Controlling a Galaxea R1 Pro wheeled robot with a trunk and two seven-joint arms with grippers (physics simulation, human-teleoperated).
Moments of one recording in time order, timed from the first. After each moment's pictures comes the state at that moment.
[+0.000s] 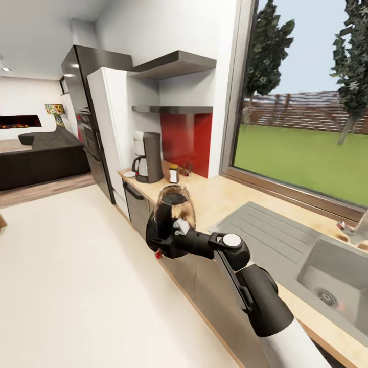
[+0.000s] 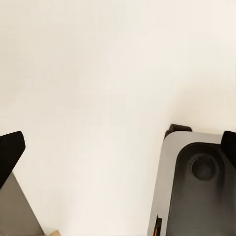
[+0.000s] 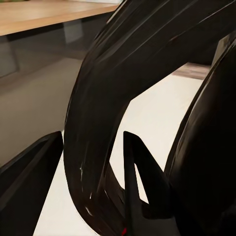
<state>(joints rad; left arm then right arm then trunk) 0.04 0.17 0.19 -0.16 0.03 -0.41 -0.06 -0.63 0.10 0.41 -1.51 0.01 0.56 0.69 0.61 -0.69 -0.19</state>
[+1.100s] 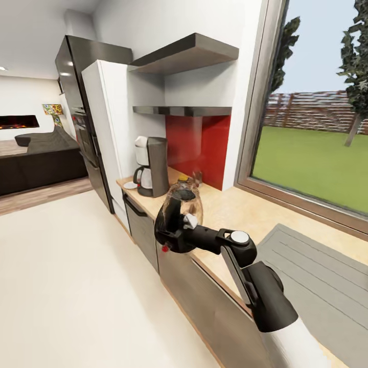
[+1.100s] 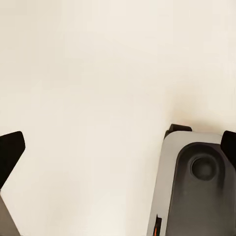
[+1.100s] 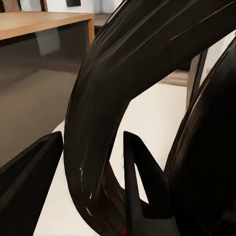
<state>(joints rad) 0.04 0.17 0.19 -0.16 0.03 -0.41 -0.06 -0.63 0.10 0.33 -1.51 0.01 0.56 0.69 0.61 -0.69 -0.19</state>
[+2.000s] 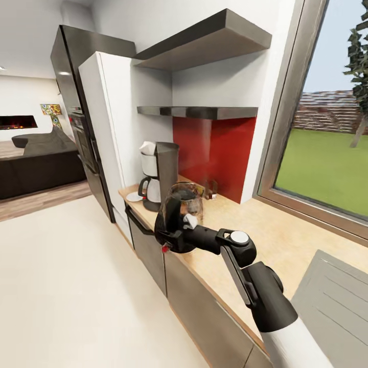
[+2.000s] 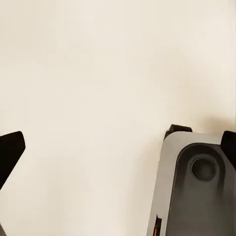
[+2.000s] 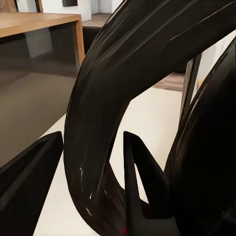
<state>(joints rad) 0.04 0.17 0.20 -0.16 0.03 -0.41 -0.06 -0.63 0.10 0.33 -1.51 0.01 0.56 0.69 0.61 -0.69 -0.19</state>
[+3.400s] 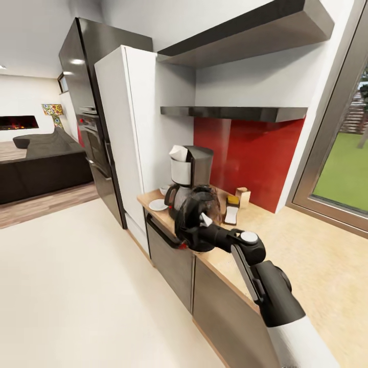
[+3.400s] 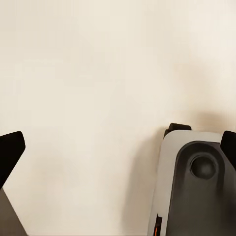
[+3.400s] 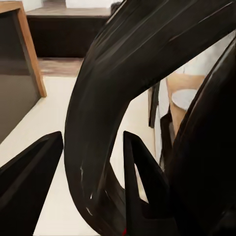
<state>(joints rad) 0.04 0.17 0.19 -0.16 0.02 -0.41 -0.06 -0.62 0.06 0.25 -1.45 0.03 0.56 0.60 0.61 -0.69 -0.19</state>
